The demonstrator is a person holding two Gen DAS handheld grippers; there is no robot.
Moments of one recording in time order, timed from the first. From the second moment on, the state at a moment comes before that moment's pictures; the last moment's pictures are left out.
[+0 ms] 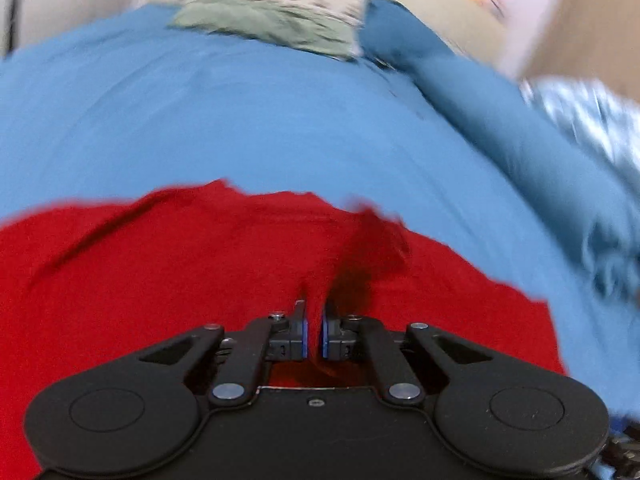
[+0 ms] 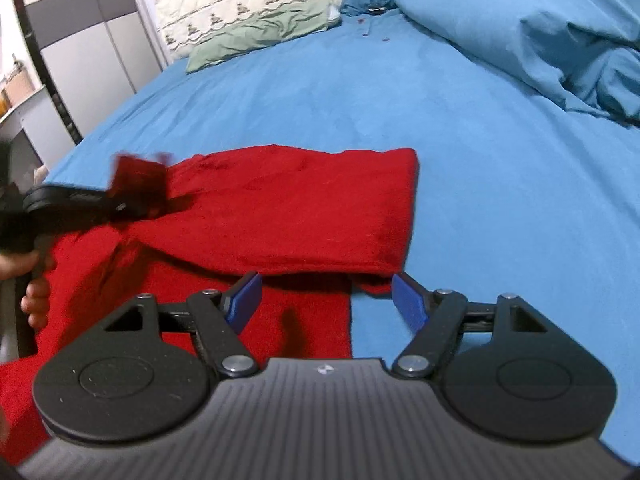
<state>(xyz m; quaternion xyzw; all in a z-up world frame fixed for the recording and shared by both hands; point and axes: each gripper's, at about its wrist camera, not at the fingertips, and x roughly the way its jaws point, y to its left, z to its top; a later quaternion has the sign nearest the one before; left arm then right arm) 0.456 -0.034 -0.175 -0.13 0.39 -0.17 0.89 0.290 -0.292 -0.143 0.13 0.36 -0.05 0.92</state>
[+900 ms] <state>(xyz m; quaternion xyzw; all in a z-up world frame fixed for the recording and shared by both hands) 0.402 0.091 -0.155 -0.14 0.25 -0.06 0.96 0.337 -0.254 -0.173 -0.01 0.39 -0.07 0.92</state>
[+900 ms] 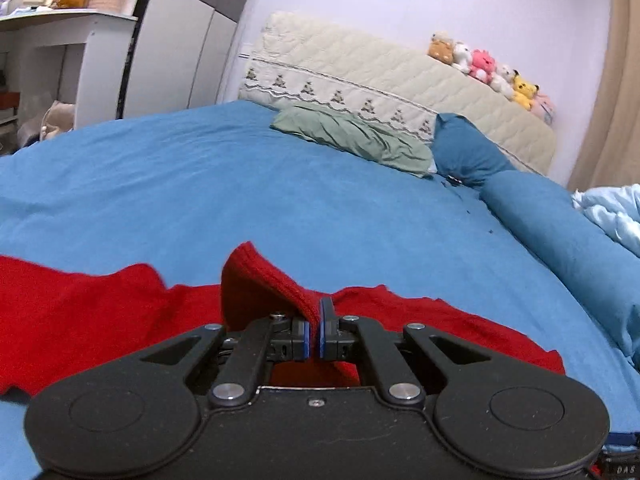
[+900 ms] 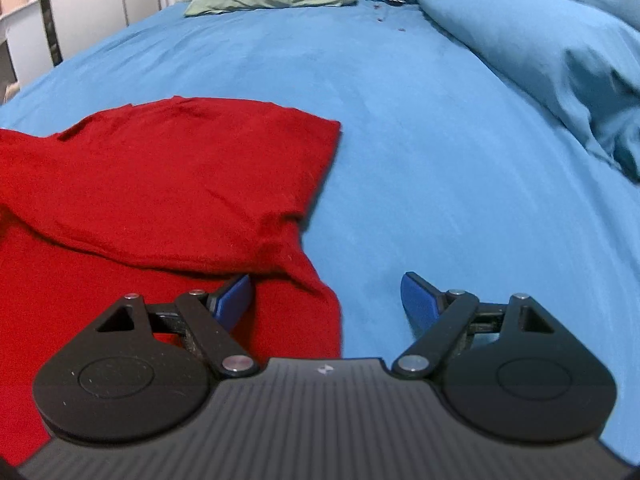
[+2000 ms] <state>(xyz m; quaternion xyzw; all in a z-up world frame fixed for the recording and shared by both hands) 0.407 0.117 -0.171 0.02 0.27 -0.03 0.96 0.375 -0.188 -0.155 0.01 0.36 0.03 0.93</state>
